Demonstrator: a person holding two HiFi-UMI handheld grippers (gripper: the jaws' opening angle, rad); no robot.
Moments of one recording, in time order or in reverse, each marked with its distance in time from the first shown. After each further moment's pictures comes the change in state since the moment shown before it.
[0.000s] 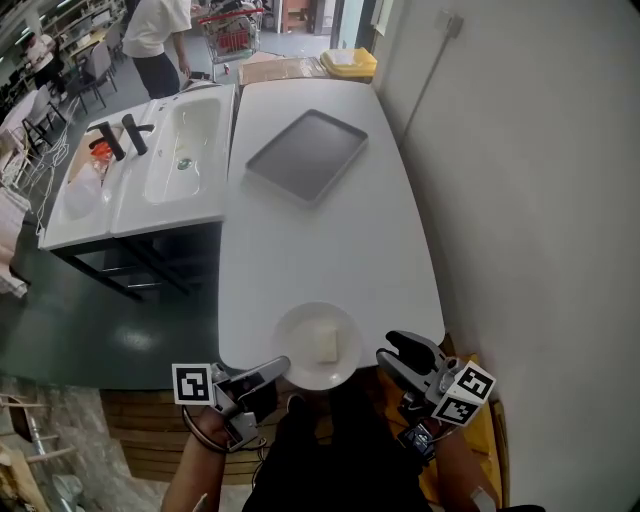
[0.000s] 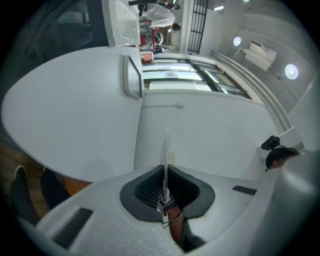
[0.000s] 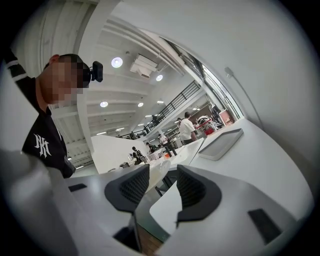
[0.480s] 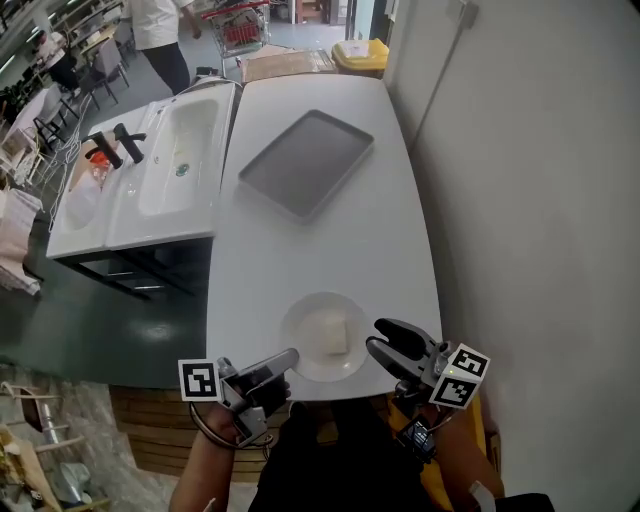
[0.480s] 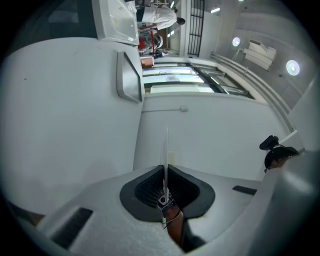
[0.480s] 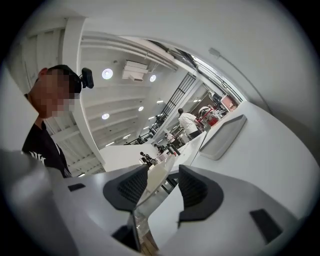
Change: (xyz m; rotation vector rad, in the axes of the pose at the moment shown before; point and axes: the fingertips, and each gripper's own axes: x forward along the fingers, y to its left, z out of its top) left arm 0.101 0.015 0.060 0.022 -0.055 0.031; right arm 0.038 -0.110 0.034 0.182 0.021 0.121
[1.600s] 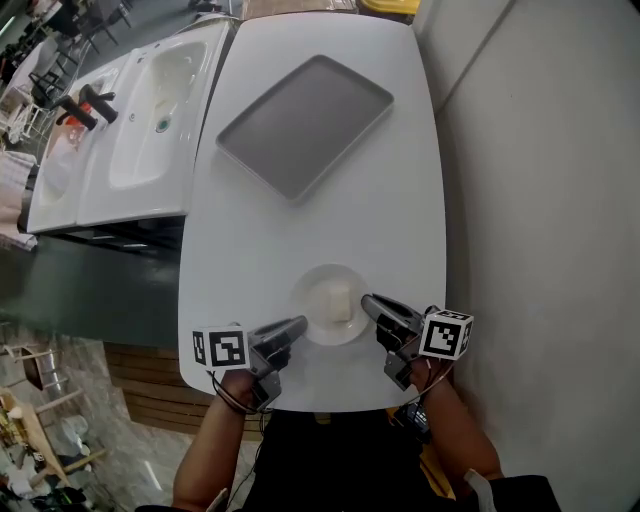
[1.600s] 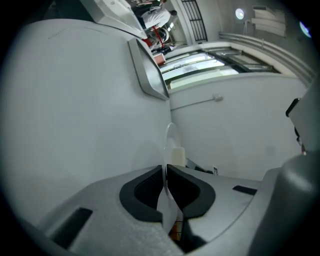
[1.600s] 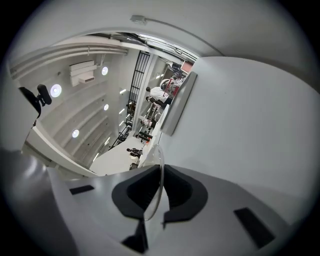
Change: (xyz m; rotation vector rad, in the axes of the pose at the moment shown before) left arm 0.098 0.157 0.077 0.104 0.049 0.380; right arm 0.045 -0.219 -0.042 0.469 0.239 -0.166
